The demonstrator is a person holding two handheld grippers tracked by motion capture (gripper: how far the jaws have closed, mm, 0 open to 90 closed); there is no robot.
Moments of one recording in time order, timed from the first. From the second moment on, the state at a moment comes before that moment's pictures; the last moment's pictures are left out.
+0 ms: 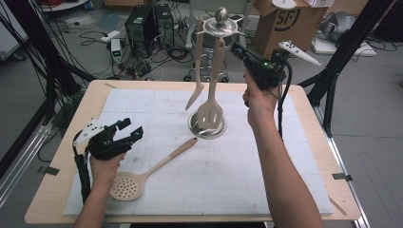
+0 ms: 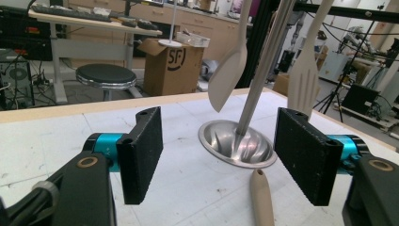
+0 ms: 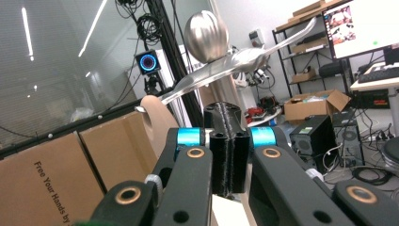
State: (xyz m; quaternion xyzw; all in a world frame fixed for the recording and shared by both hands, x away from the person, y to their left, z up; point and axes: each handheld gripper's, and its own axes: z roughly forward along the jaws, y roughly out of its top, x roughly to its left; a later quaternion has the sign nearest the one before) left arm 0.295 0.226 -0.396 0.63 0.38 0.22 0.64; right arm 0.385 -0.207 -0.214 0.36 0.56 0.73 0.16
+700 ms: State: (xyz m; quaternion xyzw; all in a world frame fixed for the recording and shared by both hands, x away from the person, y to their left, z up) left arm 0.295 0.230 -0.394 0.63 0.39 0.23 0.64; right arm 0.385 -0.159 -0.208 0.34 0.59 0.71 0.16
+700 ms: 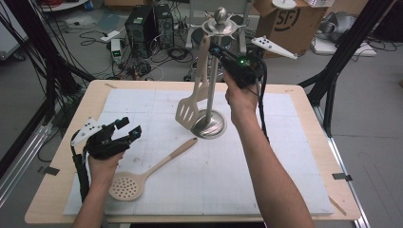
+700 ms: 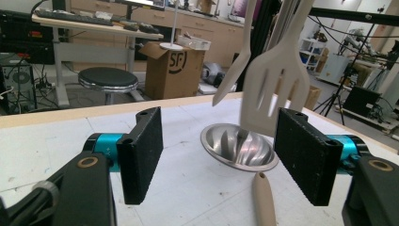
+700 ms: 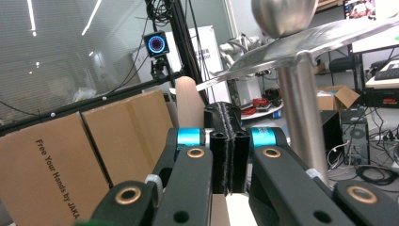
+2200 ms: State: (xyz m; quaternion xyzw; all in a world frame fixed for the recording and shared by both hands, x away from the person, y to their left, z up) left arm 0.294 0.235 -0.393 0.62 0.40 0.22 0.64; right arm 0.375 -0.175 -0.199 0.33 0.56 0.74 0.18
